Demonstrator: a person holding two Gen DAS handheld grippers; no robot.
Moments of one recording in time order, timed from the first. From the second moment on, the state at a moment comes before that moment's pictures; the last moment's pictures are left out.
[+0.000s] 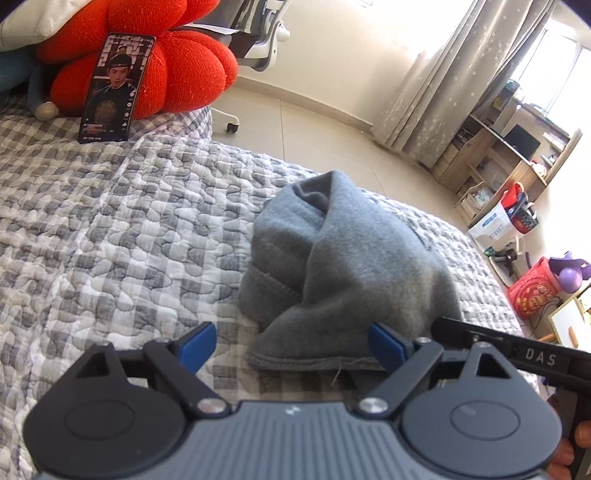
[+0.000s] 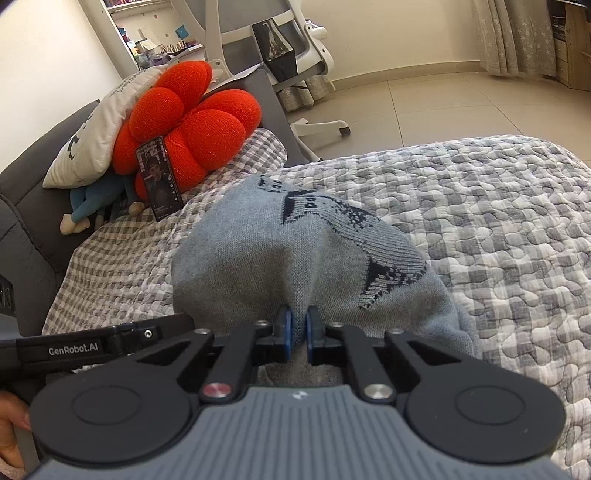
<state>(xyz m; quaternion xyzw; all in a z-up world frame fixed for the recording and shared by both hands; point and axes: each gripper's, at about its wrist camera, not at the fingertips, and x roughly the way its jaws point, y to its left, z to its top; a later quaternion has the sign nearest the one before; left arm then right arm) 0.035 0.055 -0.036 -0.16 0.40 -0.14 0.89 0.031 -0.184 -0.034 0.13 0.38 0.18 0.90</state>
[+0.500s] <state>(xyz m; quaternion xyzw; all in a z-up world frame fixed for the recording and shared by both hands) 0.038 0.058 -0.037 -0.16 0.38 -0.14 0.90 0.038 -0.209 -0.023 0.18 0.34 0.12 0.91</state>
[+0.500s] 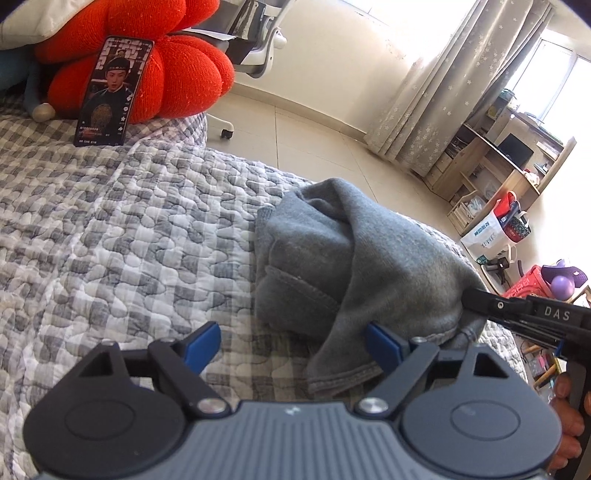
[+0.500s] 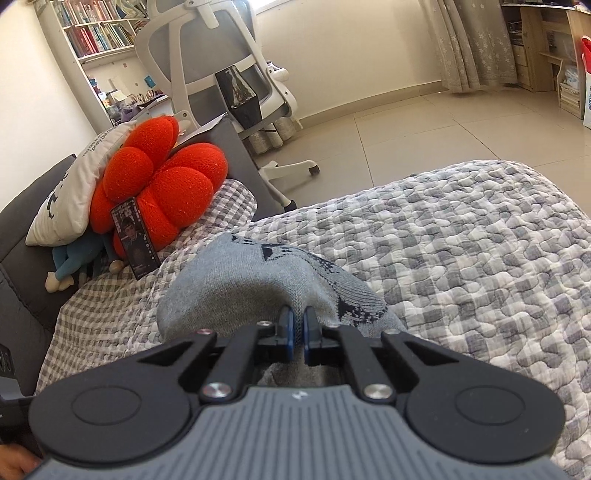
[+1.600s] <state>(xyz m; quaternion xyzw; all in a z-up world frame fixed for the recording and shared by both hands) 0.079 0.018 -0.035 -0.15 0.27 -0.08 0.95 0.062 -0.210 -0.049 0.25 0.39 0.20 0.86</state>
